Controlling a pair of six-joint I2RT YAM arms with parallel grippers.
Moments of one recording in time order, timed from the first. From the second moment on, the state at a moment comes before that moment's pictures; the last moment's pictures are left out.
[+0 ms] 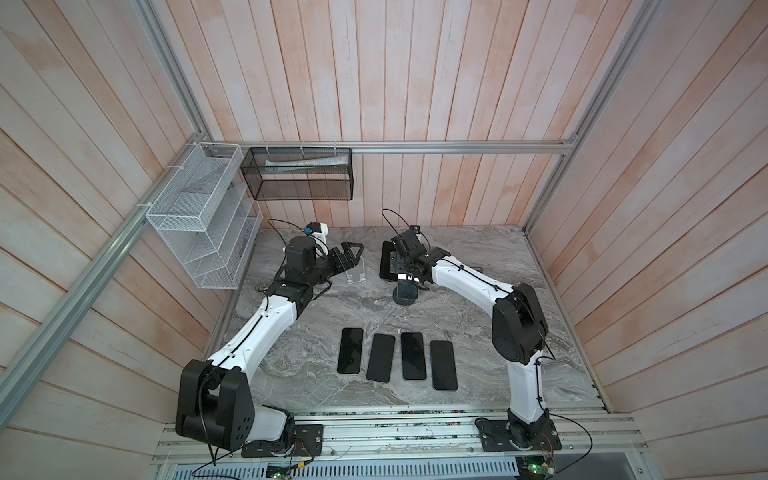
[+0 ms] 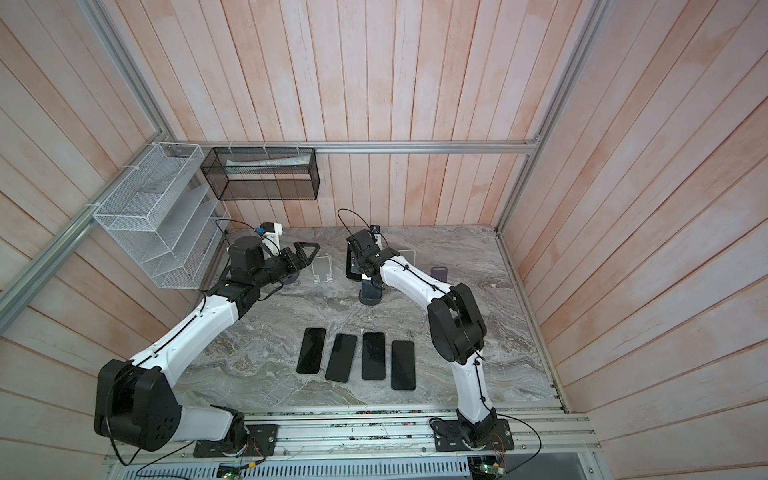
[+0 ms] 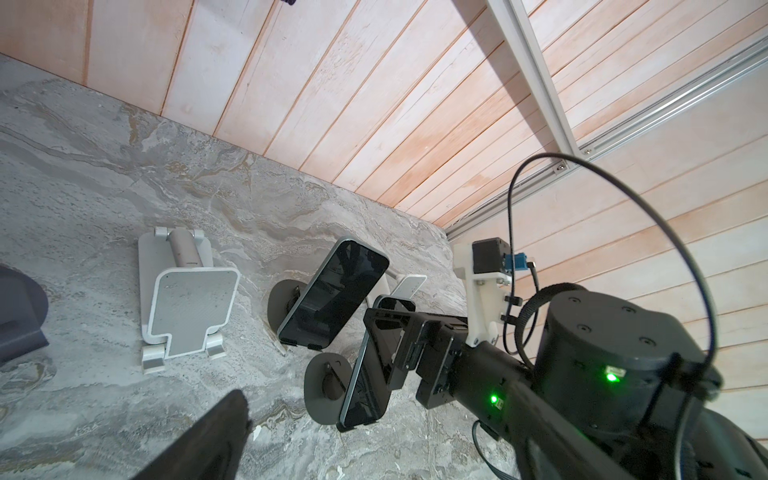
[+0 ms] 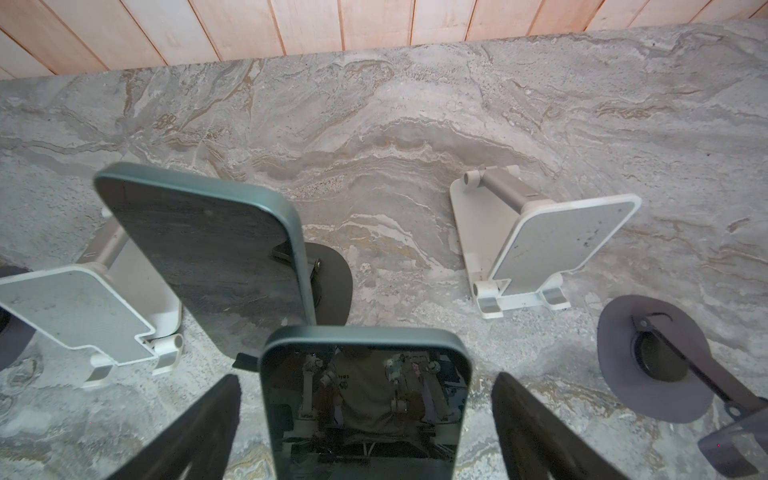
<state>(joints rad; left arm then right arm) -0.25 1.40 1.06 0.00 0.39 -0.66 0.67 2.06 1.74 -0.57 0.42 0.55</state>
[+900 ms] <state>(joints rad) -0.23 1.40 1.06 0.02 0.39 -0.67 0.64 2.06 1.72 -0.50 0.37 0.55</state>
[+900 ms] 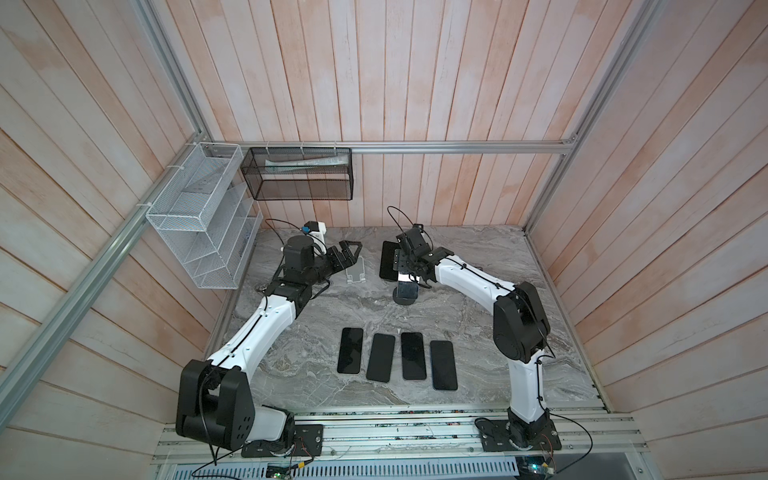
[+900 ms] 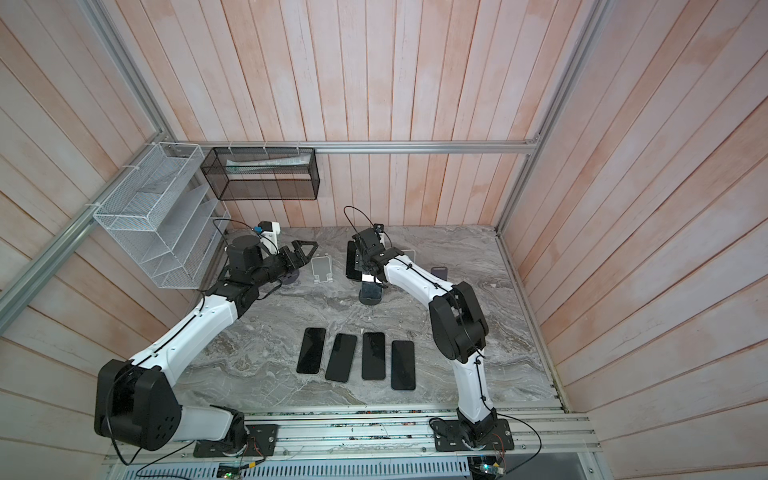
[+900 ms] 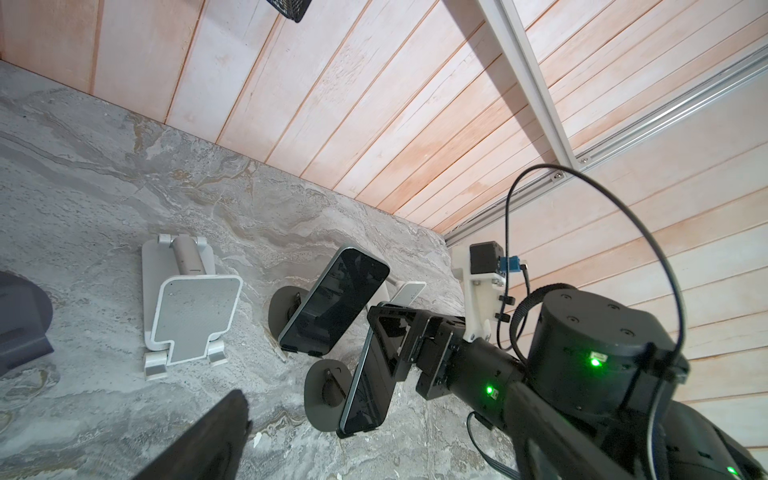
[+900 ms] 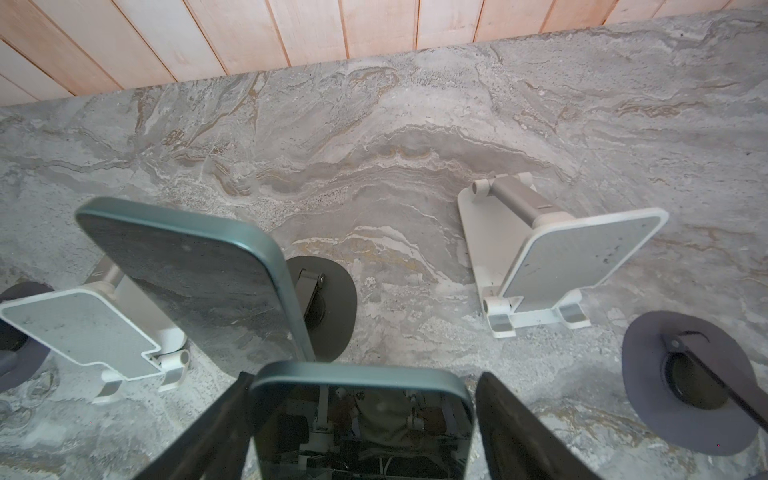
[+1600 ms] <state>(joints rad) -0.22 1.40 1.06 0.02 0.41 -0.68 0.64 2.06 1.69 -0.46 0.36 0.56</state>
